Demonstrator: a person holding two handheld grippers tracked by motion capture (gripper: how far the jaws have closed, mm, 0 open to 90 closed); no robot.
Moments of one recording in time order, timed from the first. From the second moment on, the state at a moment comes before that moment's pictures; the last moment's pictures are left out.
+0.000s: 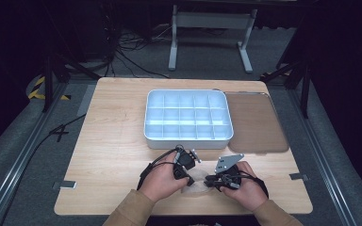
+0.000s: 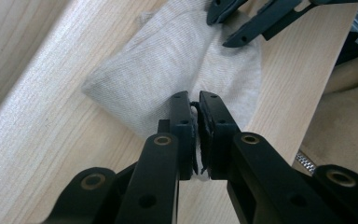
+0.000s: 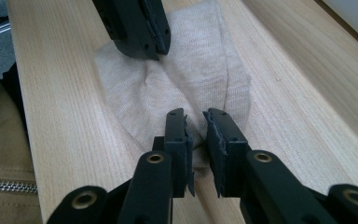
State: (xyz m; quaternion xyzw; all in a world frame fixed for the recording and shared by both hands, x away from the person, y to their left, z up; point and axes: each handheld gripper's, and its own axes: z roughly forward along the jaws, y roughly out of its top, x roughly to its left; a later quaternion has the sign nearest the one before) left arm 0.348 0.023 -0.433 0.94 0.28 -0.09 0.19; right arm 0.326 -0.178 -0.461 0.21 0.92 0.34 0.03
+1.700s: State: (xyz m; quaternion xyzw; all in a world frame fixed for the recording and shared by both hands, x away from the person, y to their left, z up) left arm 0.342 0.049 -0.408 0.93 0.29 -0.03 0.21; right arm 0.314 -0.180 -0.441 0.20 0.91 0.36 0.06
